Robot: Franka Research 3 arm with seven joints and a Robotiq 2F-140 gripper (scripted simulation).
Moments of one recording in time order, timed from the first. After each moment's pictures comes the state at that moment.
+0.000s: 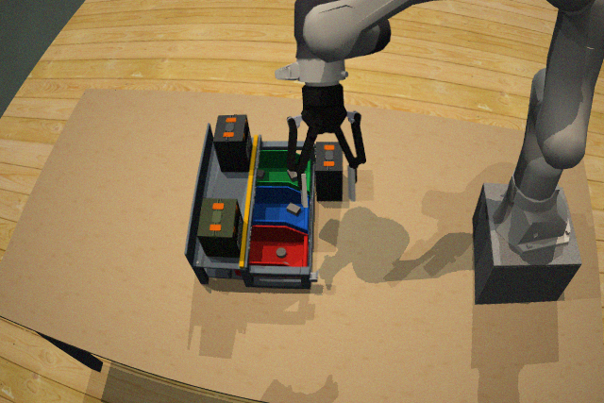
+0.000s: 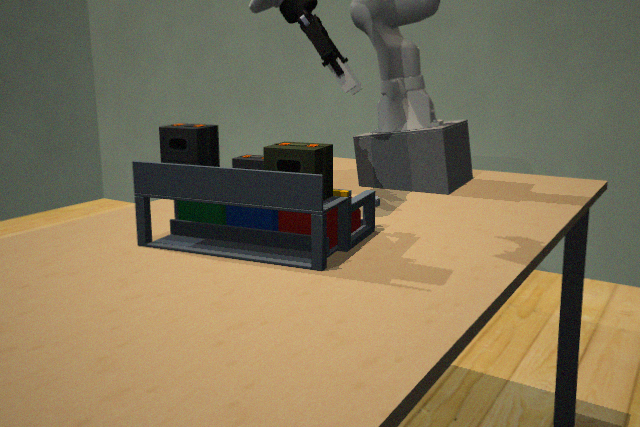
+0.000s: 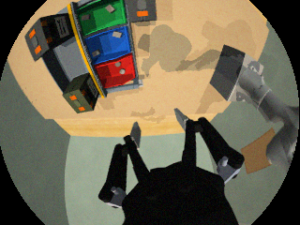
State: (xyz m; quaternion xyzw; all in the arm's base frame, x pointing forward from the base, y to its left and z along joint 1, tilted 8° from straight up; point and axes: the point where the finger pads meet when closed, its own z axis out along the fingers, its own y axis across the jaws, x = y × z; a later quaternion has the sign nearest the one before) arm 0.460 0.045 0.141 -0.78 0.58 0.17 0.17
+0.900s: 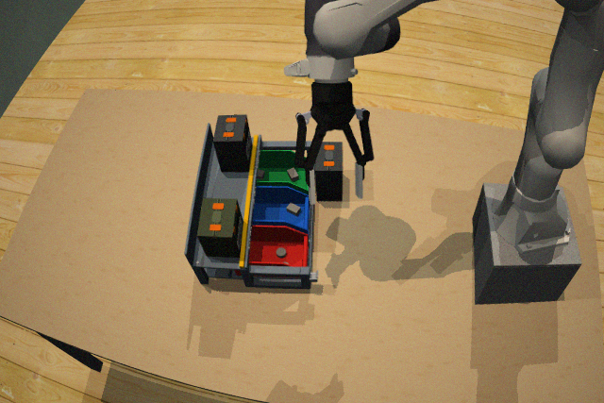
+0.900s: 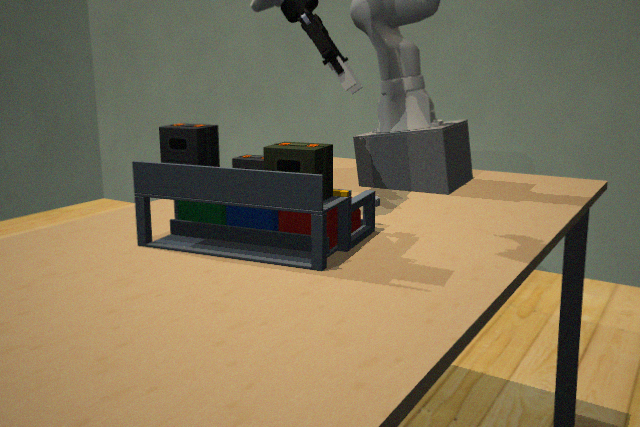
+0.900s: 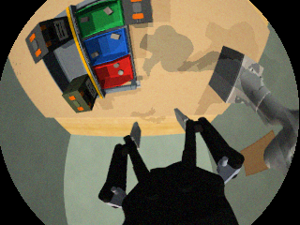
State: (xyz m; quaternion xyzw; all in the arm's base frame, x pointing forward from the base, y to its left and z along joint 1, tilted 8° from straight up) arm 0.446 0.039 0.144 -0.78 0.58 0.17 0.17
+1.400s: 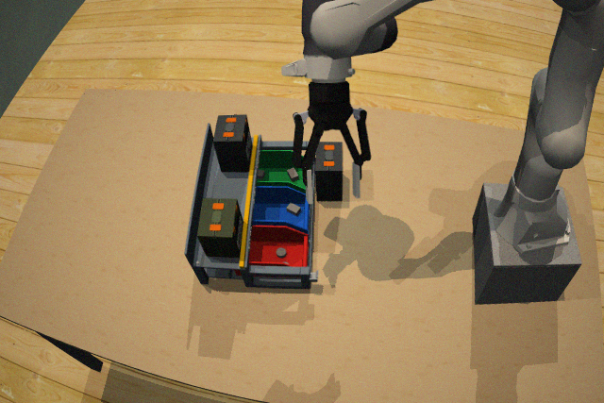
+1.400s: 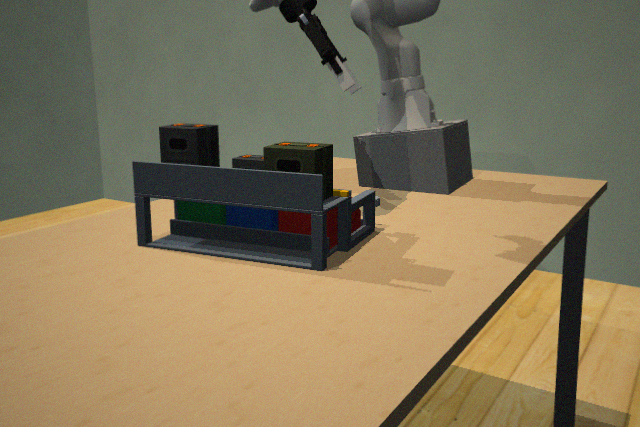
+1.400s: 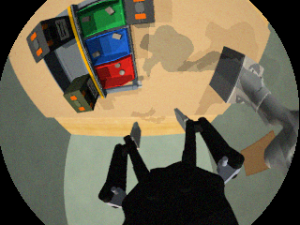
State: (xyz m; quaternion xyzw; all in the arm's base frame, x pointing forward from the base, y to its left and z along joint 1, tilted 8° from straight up) arm 0.451 0.039 0.144 -0.78 0.58 0.17 0.17
